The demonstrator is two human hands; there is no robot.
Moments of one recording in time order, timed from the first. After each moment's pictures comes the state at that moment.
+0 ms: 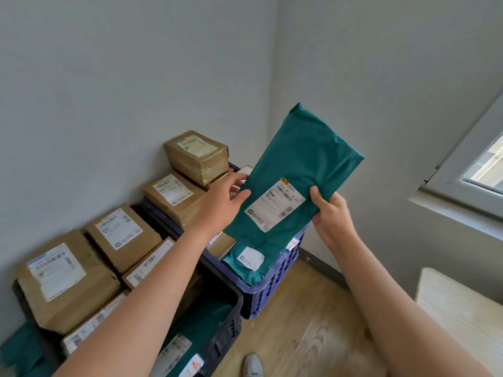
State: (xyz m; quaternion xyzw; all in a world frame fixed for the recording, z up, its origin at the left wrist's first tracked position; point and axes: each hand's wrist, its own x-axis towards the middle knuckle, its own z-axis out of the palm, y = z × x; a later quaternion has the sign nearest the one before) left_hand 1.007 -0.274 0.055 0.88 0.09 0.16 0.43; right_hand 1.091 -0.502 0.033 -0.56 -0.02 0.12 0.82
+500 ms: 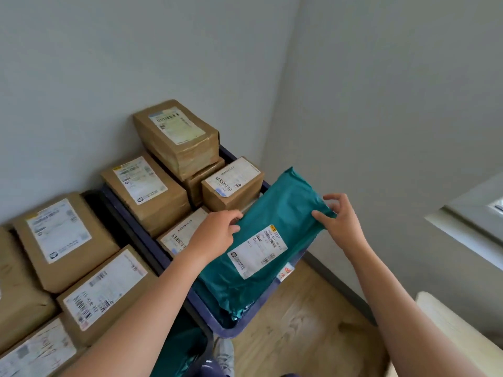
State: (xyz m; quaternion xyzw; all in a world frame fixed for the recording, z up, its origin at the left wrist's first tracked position) left_hand 1.096 -0.254 -0.069 0.91 0.16 -0.03 0.38; right_hand 1.235 -0.512 -0.030 -0.87 -0.04 0.16 0.47
